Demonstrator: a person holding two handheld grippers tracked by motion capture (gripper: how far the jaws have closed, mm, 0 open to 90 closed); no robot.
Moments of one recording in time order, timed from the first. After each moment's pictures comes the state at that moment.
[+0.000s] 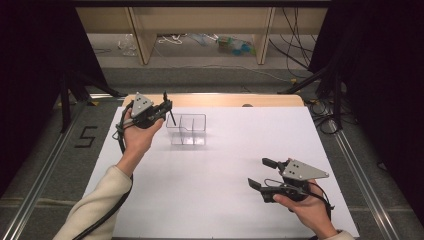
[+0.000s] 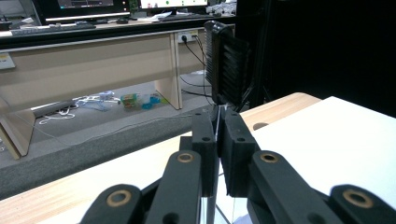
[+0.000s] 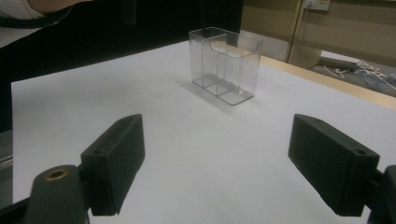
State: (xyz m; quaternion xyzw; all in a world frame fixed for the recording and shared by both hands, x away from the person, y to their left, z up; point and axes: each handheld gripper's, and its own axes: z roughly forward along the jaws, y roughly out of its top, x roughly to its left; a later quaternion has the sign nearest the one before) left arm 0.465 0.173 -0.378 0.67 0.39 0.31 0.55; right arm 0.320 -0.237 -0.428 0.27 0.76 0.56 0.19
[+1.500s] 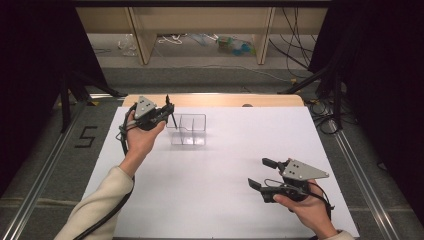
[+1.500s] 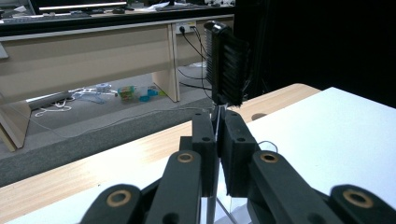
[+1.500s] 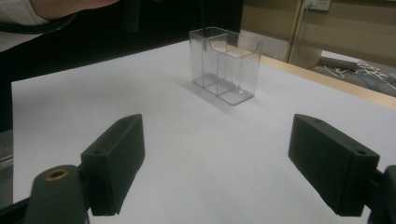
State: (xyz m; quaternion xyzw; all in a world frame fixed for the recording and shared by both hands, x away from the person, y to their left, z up) left arm 0.468 0.170 -0.390 0.68 0.39 0.30 0.55; right arm 0.320 -0.237 -0.428 0.27 0.76 0.56 0.19
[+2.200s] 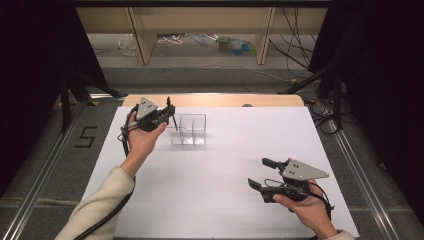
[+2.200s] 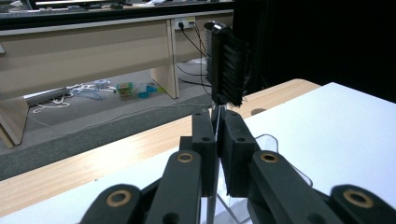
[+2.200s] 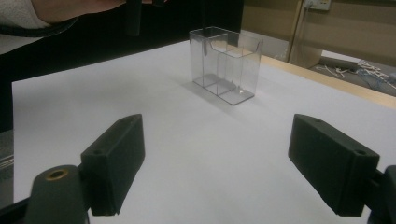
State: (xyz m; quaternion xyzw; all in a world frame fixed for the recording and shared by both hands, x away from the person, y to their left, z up) left arm 0.470 0.168 -0.396 0.68 0.39 0.29 0.54; right arm 0.320 -0.237 -0.428 0.27 0.76 0.56 0.19
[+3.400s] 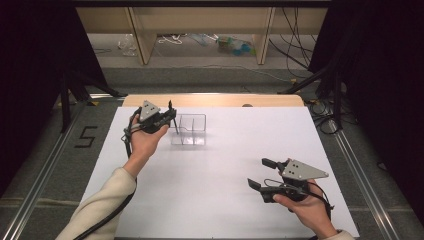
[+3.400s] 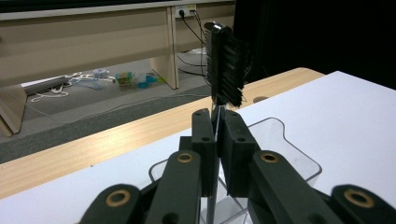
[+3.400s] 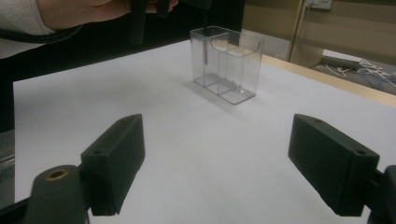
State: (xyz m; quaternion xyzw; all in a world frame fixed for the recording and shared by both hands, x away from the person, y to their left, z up) left arm 0.474 0.166 -0.410 0.69 0.40 0.29 0.53; right arm 0.319 -0.236 -0.428 0.27 0.77 0.56 0.17
